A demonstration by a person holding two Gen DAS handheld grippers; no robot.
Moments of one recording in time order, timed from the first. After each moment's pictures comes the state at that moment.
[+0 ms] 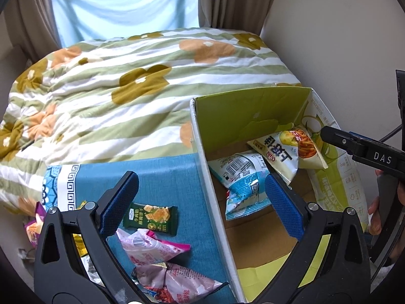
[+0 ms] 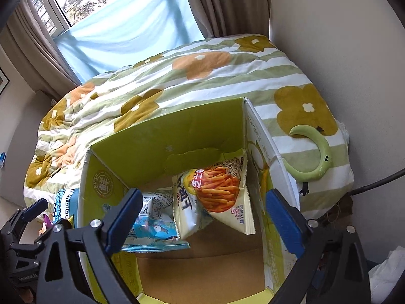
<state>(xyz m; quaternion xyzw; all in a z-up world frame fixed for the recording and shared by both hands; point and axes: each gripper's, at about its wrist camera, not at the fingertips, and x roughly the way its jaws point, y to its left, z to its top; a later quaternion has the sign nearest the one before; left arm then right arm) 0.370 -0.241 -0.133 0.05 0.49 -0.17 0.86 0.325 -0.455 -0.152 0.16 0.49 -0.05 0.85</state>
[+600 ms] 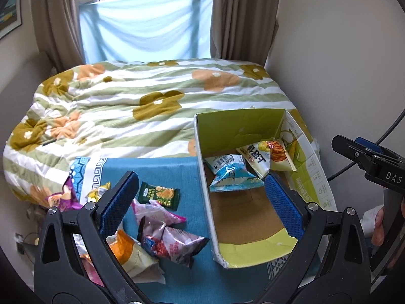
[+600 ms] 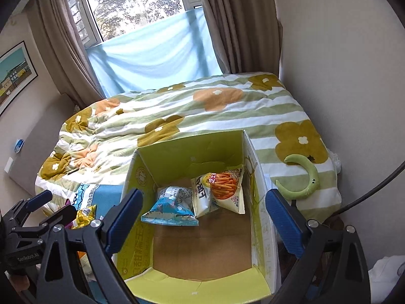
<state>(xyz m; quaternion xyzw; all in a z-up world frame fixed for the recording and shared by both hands) 0.252 -0.219 -0.046 0.03 0.41 -0.13 0.90 0.230 -0.439 -0.065 0.12 0.40 -0.02 0.91</state>
